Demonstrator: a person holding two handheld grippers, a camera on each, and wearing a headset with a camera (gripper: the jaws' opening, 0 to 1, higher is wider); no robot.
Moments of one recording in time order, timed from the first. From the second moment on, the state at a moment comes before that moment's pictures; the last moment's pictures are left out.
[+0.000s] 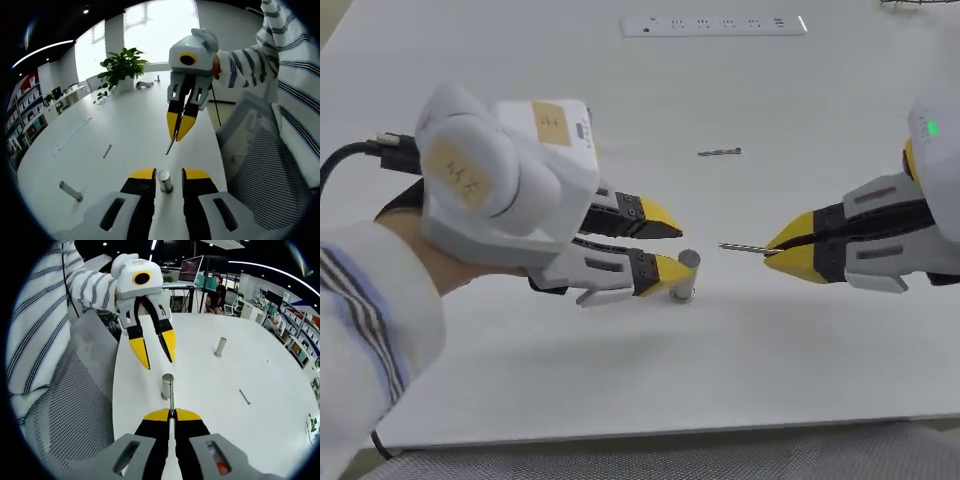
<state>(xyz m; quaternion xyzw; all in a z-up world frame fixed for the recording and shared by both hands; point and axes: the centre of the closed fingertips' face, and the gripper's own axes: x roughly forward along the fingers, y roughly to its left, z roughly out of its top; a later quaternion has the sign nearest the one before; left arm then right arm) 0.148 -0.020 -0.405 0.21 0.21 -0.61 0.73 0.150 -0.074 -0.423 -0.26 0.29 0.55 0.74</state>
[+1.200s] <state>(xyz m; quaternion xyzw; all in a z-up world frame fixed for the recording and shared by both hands) 0.159 -0.023 -0.437 0.24 0.24 -0.60 0.72 0.154 -0.057 -0.444 -0.29 0.28 0.60 0.70</state>
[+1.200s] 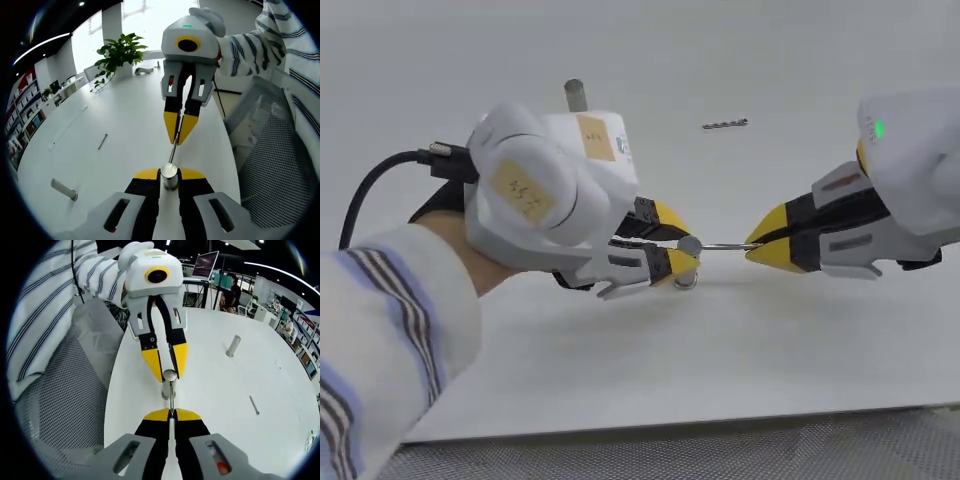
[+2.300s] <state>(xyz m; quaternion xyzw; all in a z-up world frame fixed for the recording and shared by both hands) 0.156 -0.023 -0.437 0.22 0.26 -0.60 0.73 0.155 -0.026 -0.453 -0.28 0.27 0.62 0.68</state>
